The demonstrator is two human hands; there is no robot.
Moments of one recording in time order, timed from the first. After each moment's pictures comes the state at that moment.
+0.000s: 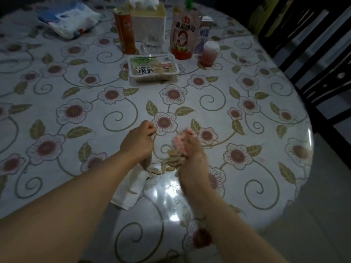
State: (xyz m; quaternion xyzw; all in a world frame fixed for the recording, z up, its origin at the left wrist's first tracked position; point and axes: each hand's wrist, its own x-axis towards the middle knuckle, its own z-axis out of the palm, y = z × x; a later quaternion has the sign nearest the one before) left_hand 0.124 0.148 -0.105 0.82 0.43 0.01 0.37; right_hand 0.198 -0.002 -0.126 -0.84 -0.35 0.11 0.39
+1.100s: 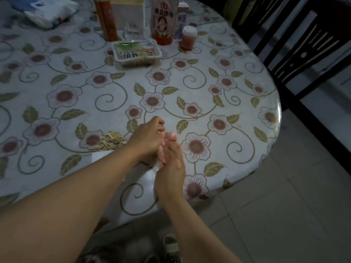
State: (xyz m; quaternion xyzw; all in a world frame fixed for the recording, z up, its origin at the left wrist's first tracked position) left_hand 0.101 0.080 -0.092 0.85 0.33 -0.02 0.41; right_hand 0.083 -0.037 -0.119 -0.85 -0.23 0.09 0.46
